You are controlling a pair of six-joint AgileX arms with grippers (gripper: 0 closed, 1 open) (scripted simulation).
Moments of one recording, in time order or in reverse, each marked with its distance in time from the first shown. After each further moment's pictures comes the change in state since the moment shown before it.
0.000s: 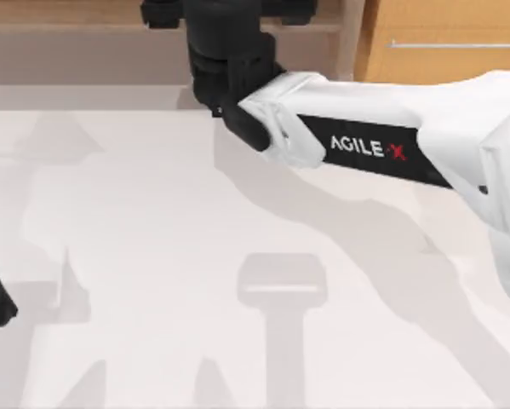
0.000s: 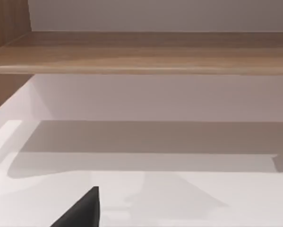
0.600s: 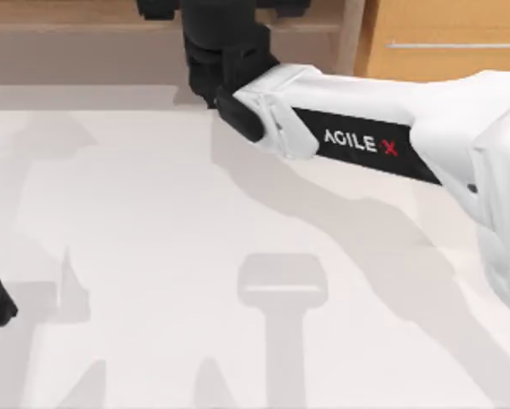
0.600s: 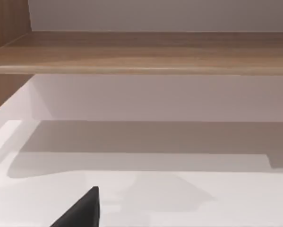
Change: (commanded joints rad) left arm 0.000 0.000 0.000 0.000 0.000 0.000; right arm -0.017 0.040 0.074 -0.033 -0.017 0.000
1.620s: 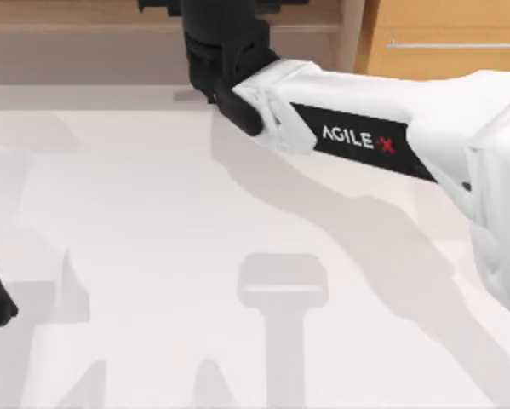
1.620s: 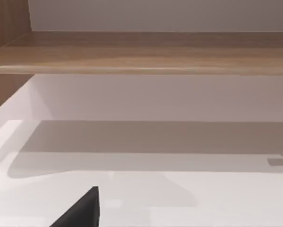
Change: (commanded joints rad) left arm 0.000 0.000 0.000 0.000 0.000 0.000; right arm -0.009 0.024 0.043 -0.019 -0.008 0.000
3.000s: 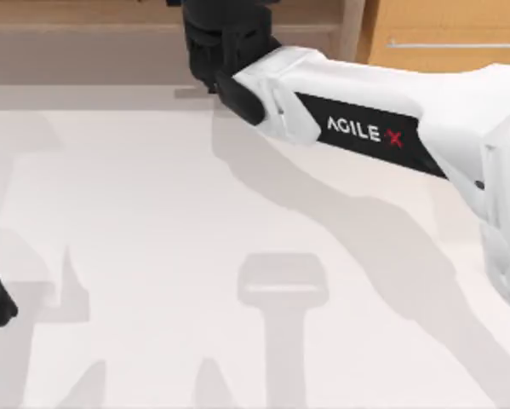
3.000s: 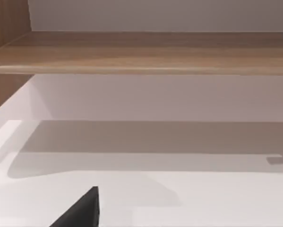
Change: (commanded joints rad) left arm 0.000 0.000 0.000 0.000 0.000 0.000; right arm 0.007 -0.031 0.014 -0.050 -0.005 0.005
